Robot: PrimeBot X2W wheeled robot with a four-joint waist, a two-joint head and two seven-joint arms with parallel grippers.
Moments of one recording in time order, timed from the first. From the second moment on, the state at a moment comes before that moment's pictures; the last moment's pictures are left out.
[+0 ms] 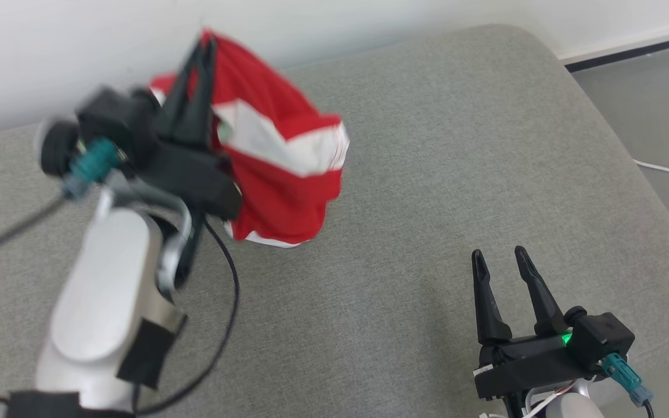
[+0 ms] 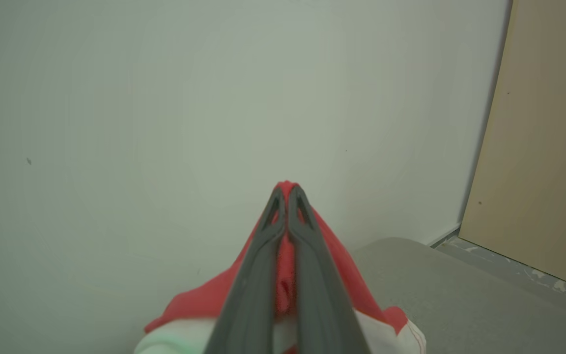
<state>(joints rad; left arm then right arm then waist) -0.80 0.17 -0.27 0.32 -0.31 -0.09 -0.07 -0.14 -0.05 0.05 0.15 0.22 0.13 -0.26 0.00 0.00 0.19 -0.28</state>
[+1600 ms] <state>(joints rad) -0.14 0.27 -0.09 0.07 -0.26 0.02 -0.26 -0.06 -0.05 0.03 0.18 0.17 0.13 -0.26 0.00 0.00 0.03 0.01</state>
